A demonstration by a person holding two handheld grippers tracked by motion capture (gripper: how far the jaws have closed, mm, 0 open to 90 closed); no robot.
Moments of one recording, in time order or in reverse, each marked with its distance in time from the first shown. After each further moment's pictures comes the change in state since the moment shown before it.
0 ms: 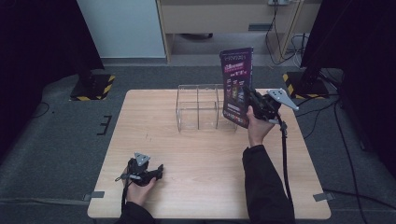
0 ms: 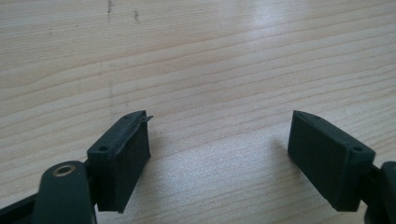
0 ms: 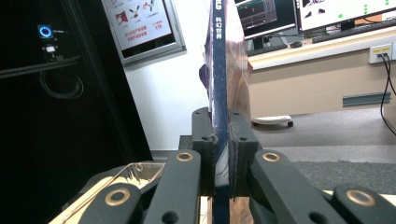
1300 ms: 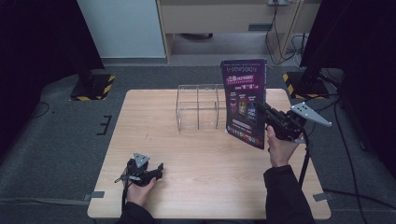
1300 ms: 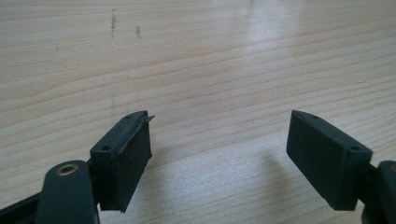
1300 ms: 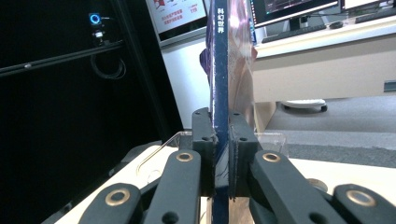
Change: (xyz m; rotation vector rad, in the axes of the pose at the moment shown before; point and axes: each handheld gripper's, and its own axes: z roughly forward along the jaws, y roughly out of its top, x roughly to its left) left arm -0.002 0.000 -0.004 -0.052 -0.001 -0.009; right arm 0.008 0.033 -0.091 0.093 0.144 0.017
